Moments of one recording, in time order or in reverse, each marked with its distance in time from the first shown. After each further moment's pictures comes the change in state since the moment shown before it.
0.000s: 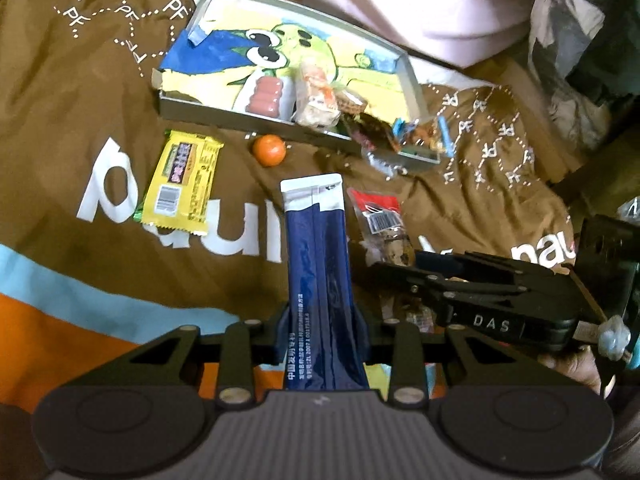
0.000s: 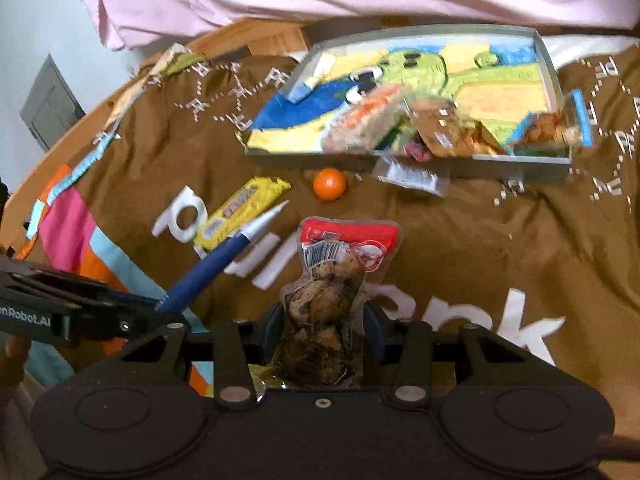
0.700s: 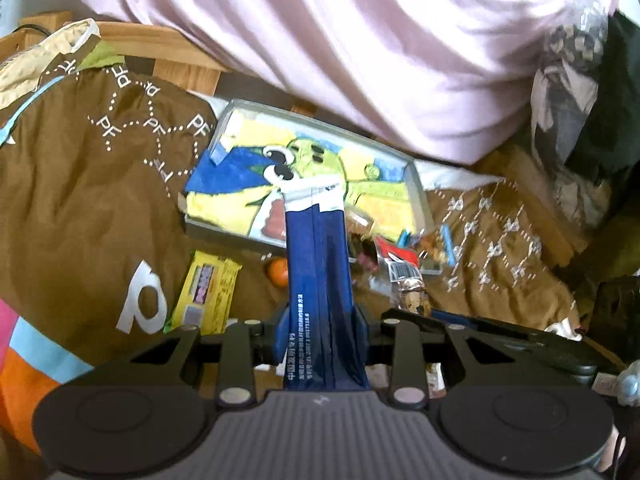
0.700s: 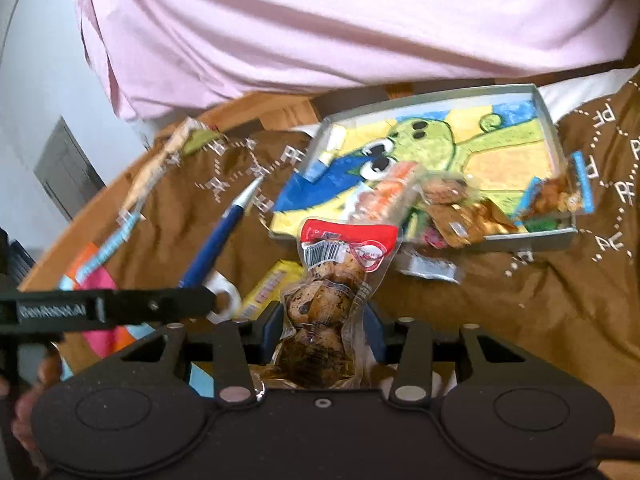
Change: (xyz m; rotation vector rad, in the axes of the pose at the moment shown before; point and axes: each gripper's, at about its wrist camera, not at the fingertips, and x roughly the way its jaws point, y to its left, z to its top) left arm -0.043 -0.024 0.031 -0.011 -0.295 0.085; right arm -0.025 0.010 0.041 0.082 -0.162 0.054
